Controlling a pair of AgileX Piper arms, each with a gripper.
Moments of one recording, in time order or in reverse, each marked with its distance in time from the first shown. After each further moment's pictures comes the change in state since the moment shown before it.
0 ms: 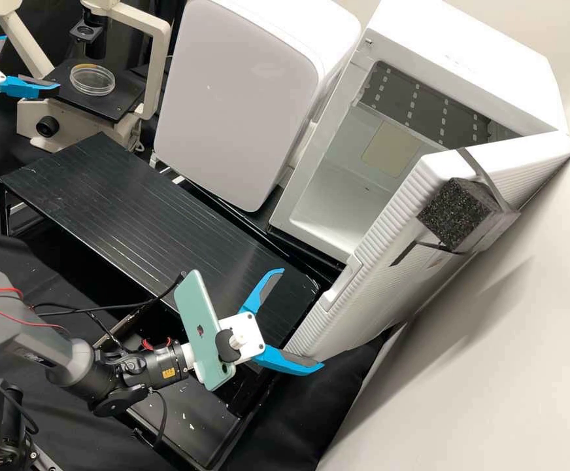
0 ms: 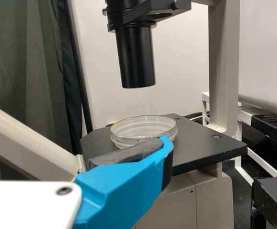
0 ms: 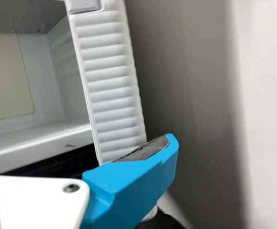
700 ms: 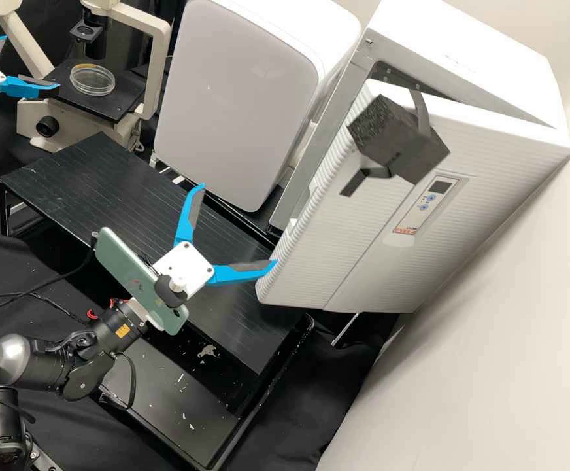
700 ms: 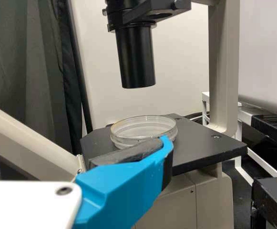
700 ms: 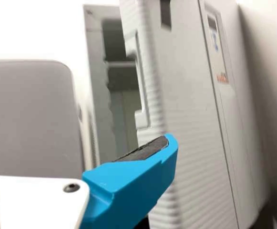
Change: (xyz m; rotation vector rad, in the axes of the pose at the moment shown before) left arm 0.000 0.000 0.000 0.000 0.000 0.000; right arm -0.043 -0.017 -0.079 0.116 0.401 -0.193
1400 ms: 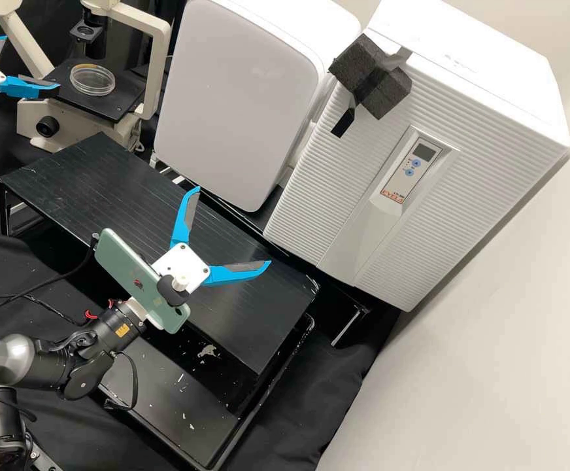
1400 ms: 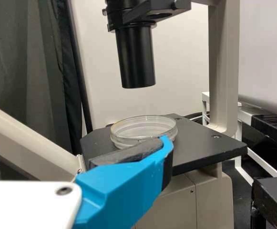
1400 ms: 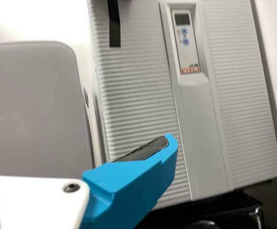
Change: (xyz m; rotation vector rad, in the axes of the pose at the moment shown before) left arm 0.000 0.000 0.000 0.000 0.000 0.000; right arm -0.002 -0.011 0.009 0.031 -0.041 -0.049
